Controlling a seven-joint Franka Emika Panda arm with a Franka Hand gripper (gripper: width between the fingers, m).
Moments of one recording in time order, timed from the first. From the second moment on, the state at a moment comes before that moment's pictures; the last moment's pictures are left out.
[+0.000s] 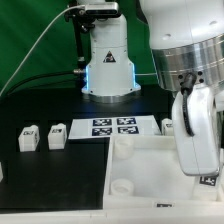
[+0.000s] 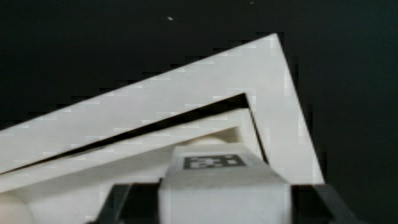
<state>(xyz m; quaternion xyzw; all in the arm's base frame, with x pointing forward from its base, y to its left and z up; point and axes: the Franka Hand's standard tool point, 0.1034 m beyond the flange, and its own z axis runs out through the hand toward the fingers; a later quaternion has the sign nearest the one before) 0.630 0.116 0.075 -0.57 0.81 0.09 0.07</state>
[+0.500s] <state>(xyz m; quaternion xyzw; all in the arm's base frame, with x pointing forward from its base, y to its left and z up) 0.618 0.141 0.095 -0.59 0.80 0.09 0.07</state>
